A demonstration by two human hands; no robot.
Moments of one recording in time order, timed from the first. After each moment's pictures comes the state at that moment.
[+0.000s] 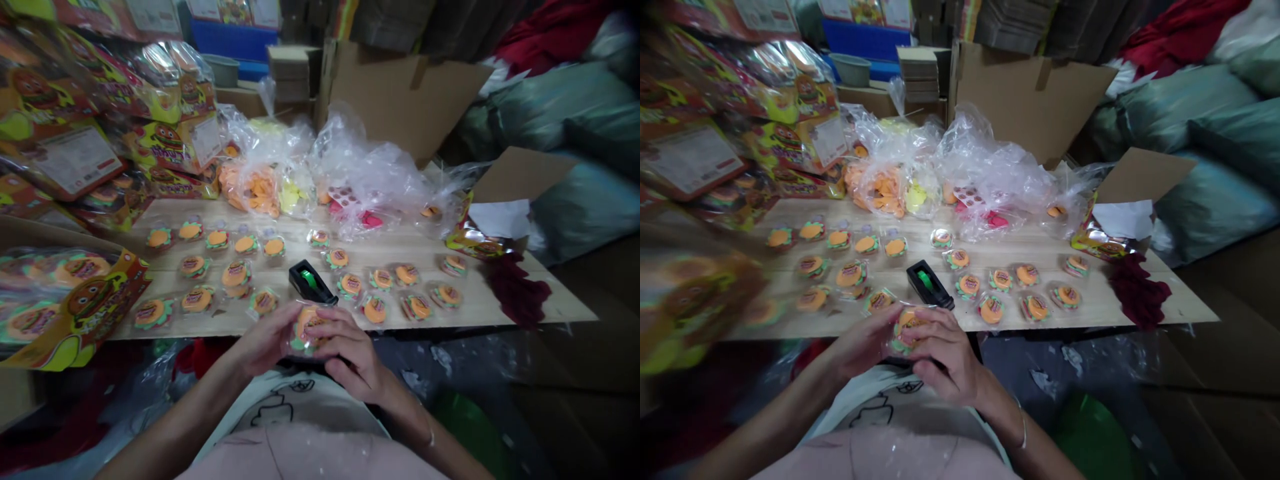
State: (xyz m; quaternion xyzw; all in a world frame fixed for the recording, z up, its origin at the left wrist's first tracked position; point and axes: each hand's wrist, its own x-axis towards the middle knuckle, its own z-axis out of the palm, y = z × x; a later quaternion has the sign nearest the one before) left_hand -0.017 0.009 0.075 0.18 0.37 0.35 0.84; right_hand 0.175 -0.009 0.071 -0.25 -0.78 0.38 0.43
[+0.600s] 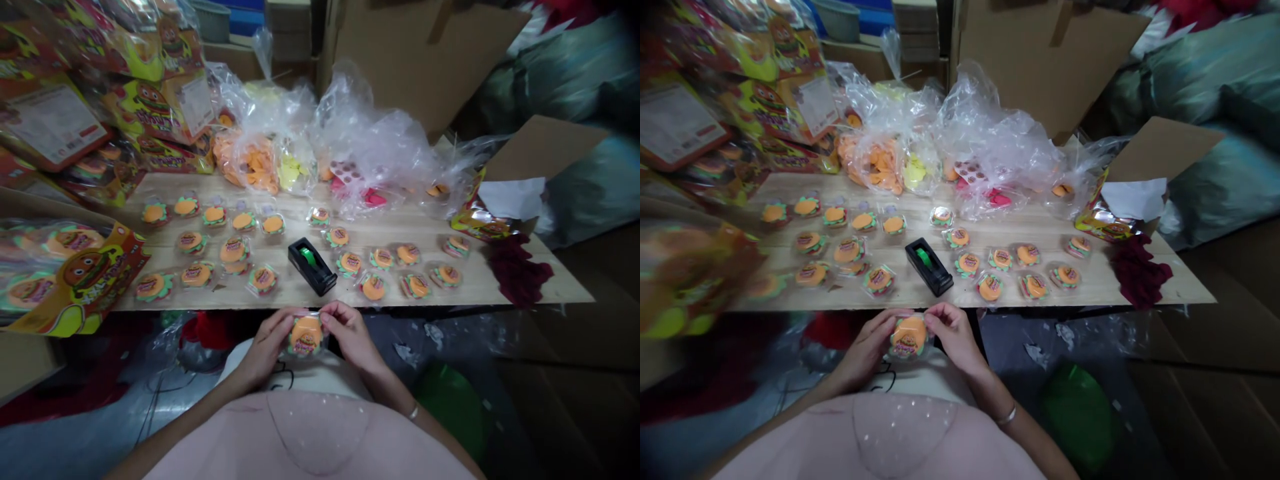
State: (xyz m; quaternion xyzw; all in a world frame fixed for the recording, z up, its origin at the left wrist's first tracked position) left_hand -0.009 -0.046 0.028 0.30 0.49 0.44 0.69; right_hand 0.165 -0.022 0.009 -0.45 -0.41 0.67 0.43
